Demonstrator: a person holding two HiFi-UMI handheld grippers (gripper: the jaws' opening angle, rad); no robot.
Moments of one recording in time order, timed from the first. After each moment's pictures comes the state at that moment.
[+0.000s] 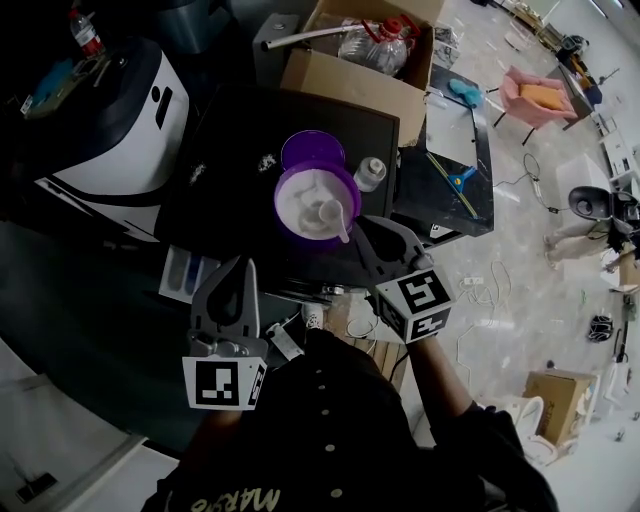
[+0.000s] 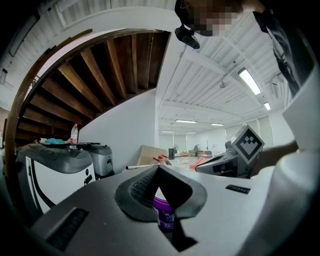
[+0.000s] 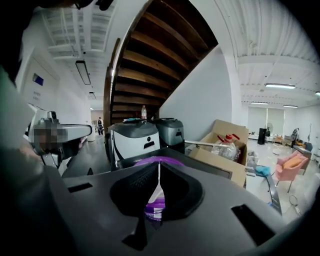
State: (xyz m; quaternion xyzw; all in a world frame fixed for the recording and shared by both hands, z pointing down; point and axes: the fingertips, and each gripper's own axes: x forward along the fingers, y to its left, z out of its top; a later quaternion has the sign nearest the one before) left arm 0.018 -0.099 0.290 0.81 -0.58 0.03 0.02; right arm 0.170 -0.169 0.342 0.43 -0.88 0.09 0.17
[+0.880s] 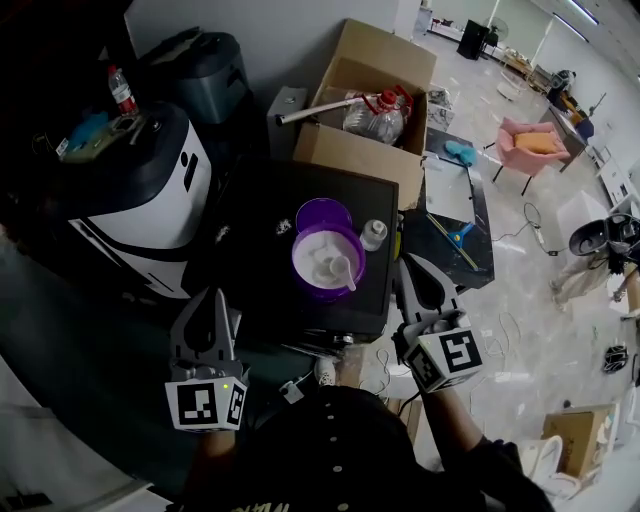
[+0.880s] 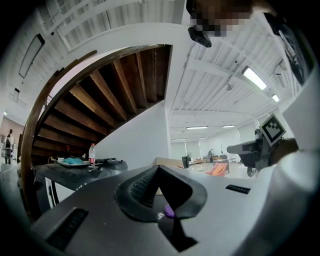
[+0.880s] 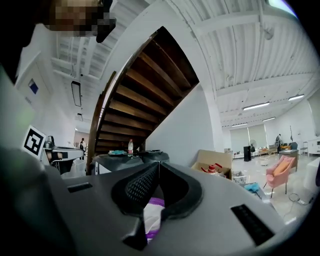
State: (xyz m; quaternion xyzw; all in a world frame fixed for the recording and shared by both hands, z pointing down) left arm -0.054 -0.088 0.224 0.77 -0.64 0.00 -0.04; right arm 0.215 -0.142 0.227 0.51 -0.86 0.01 0.00
